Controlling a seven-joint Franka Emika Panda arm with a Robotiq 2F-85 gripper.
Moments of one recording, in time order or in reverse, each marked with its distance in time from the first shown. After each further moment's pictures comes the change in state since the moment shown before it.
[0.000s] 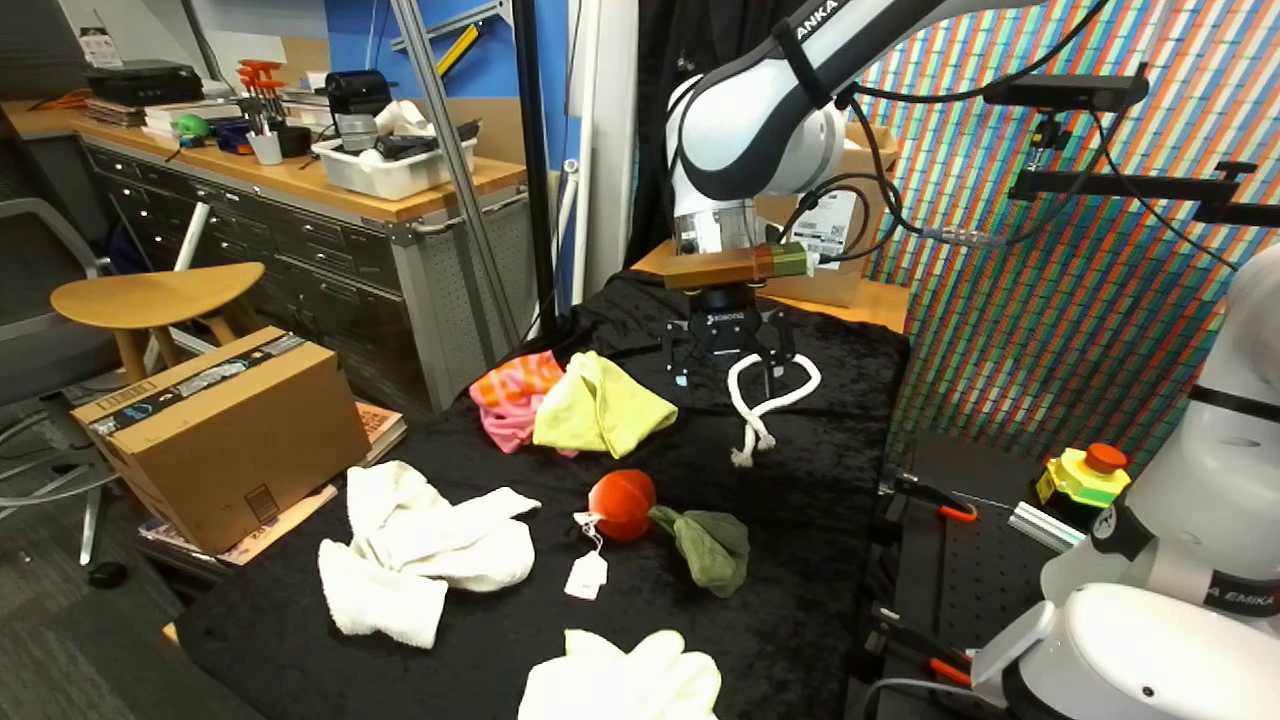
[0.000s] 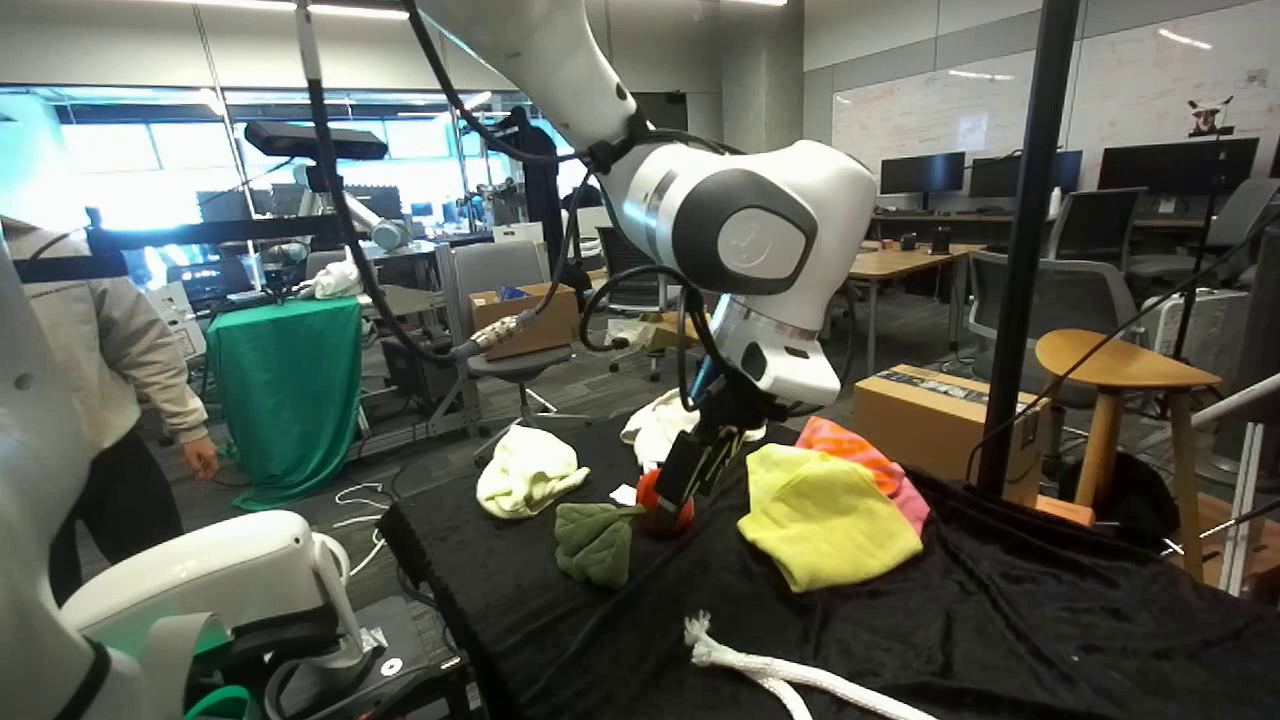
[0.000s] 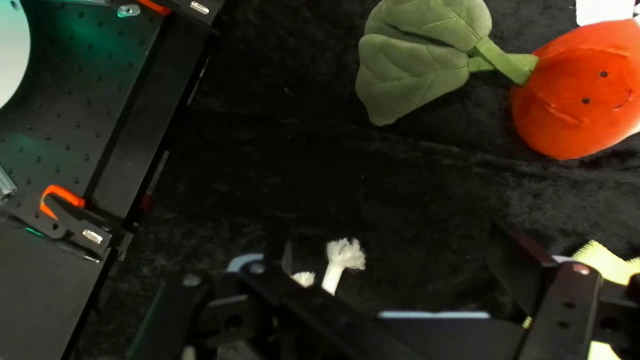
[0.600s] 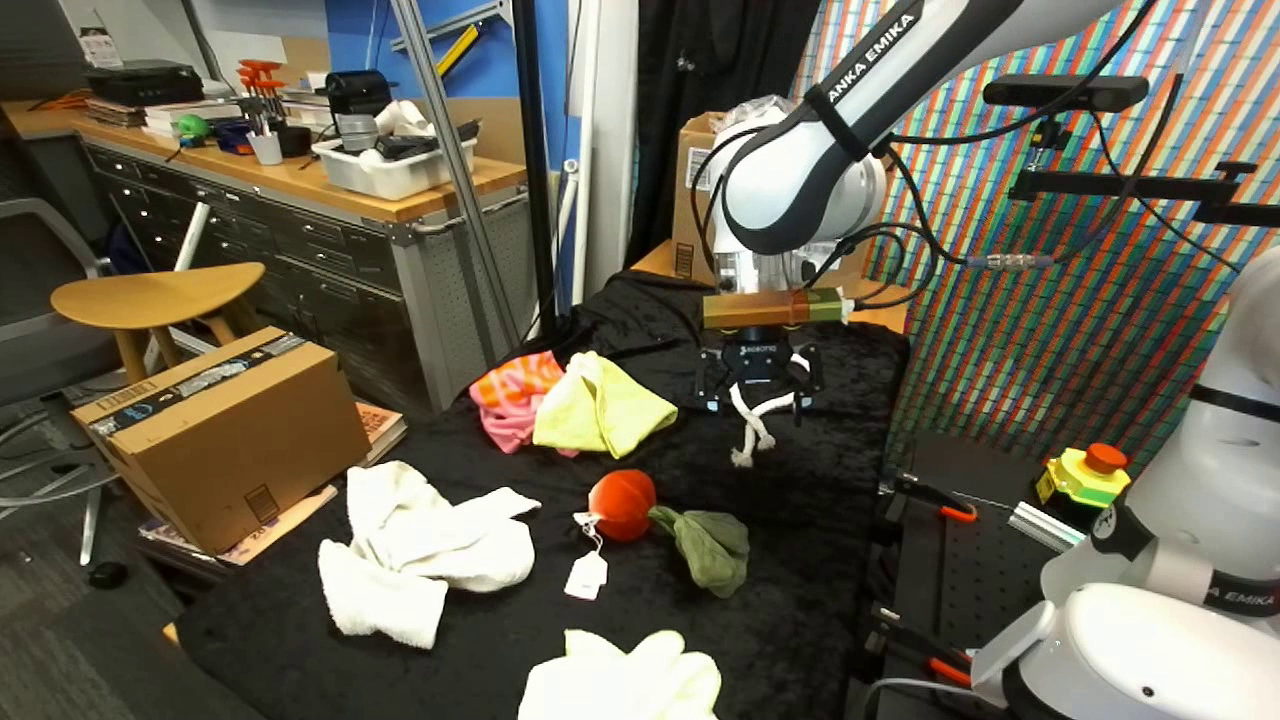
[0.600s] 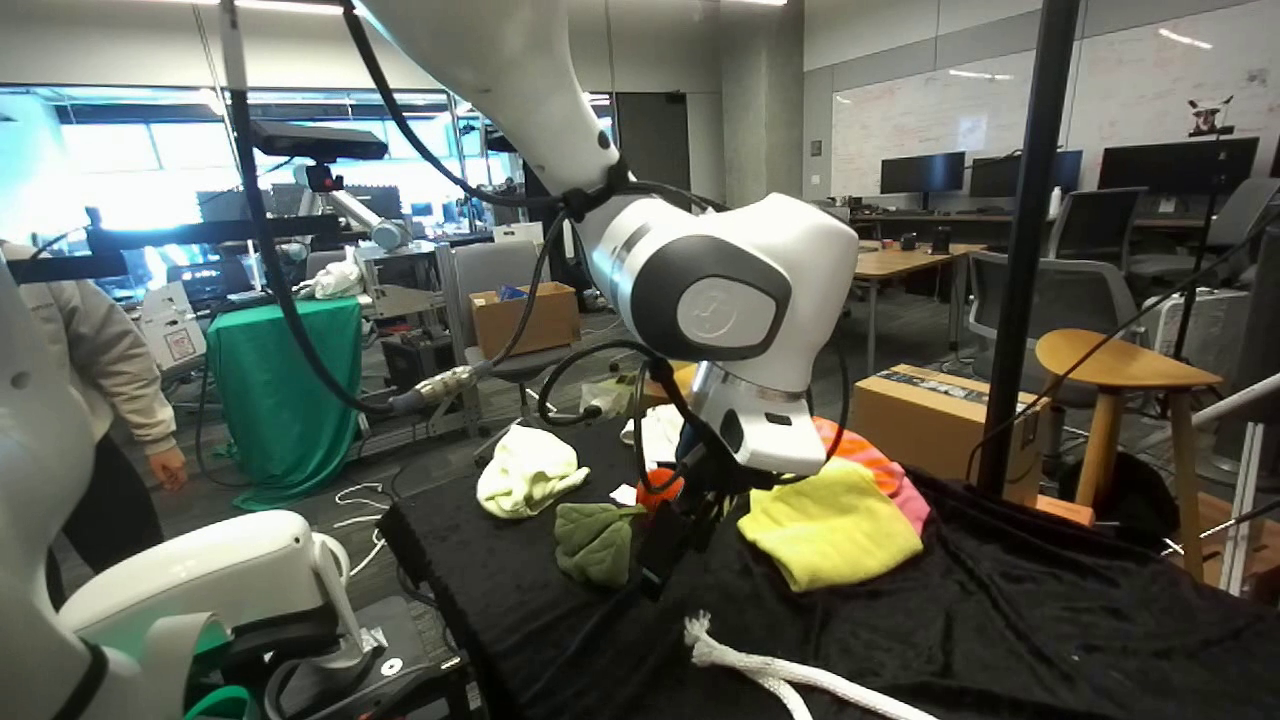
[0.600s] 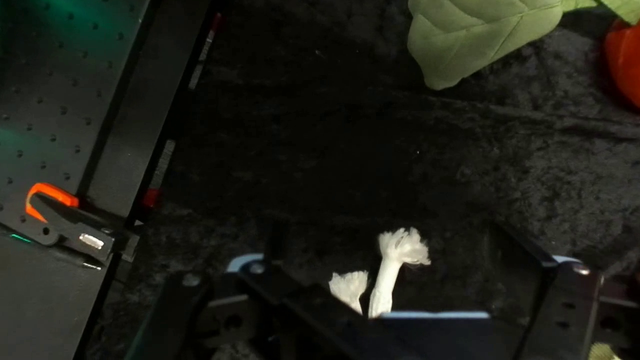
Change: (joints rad) arm -0.027 -0.021 -0.008 -0.162 -0.007 0.183 -0.019
